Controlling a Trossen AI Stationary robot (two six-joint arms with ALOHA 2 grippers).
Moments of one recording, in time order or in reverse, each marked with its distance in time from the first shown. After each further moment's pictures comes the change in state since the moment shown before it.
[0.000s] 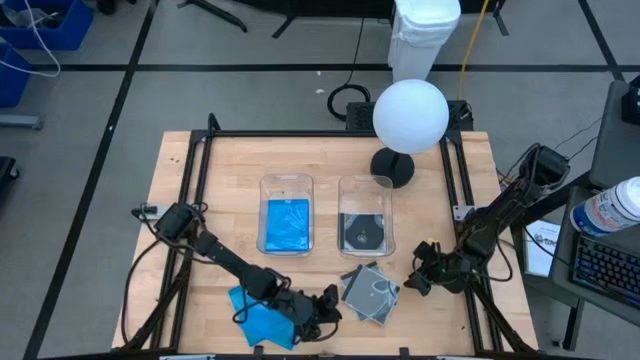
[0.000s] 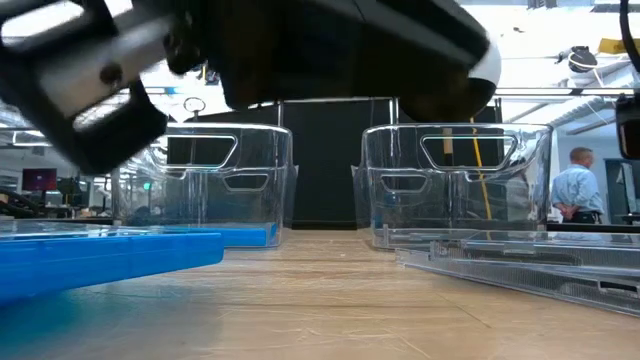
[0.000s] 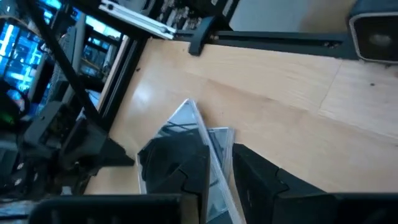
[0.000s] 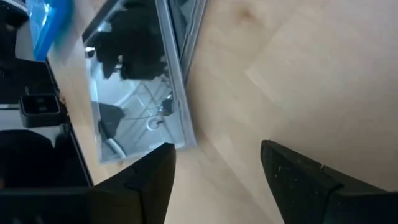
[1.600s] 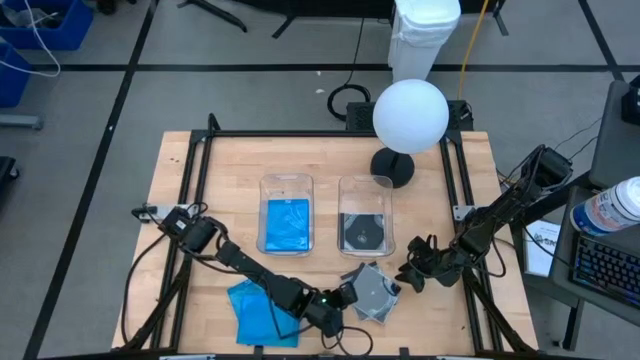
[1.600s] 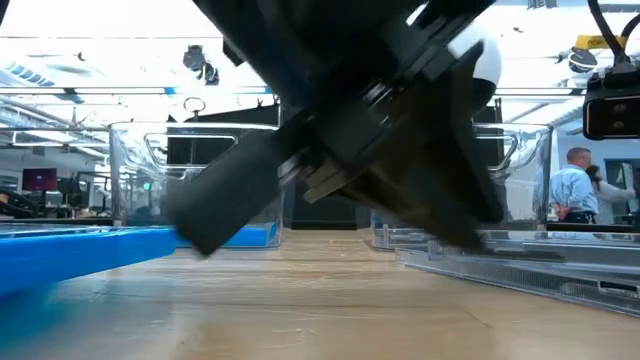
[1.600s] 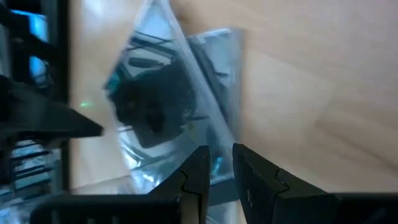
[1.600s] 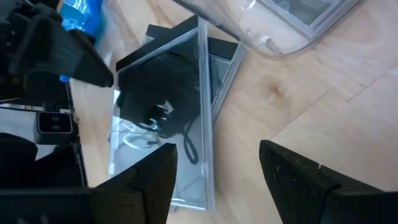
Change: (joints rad) left arm 0.028 0.219 0.393 -0.546 -0.222 0.019; right arm -0.100 0.001 0.001 0.087 0.047 -0.225
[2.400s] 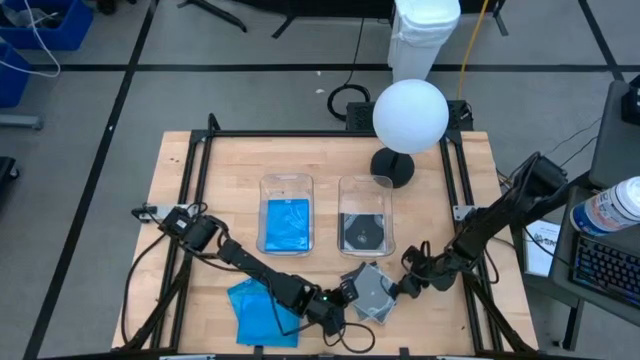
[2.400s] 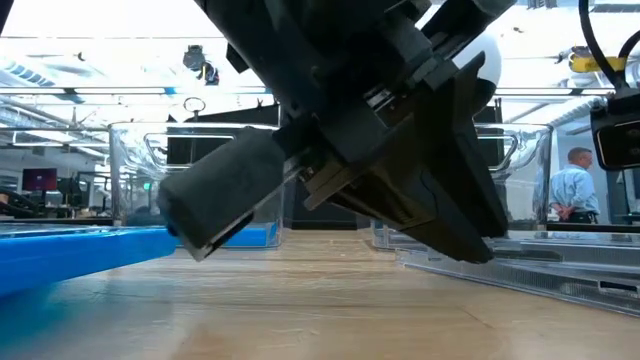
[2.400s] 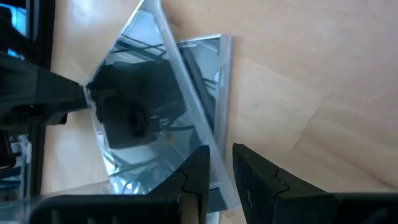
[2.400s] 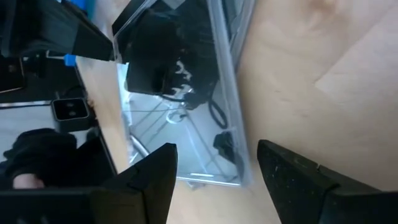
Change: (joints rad) left arm 0.024 0.000 0.000 -0.001 0.073 -0.060; right arm 0.002 0.187 0.003 0.218 -0.180 0.181
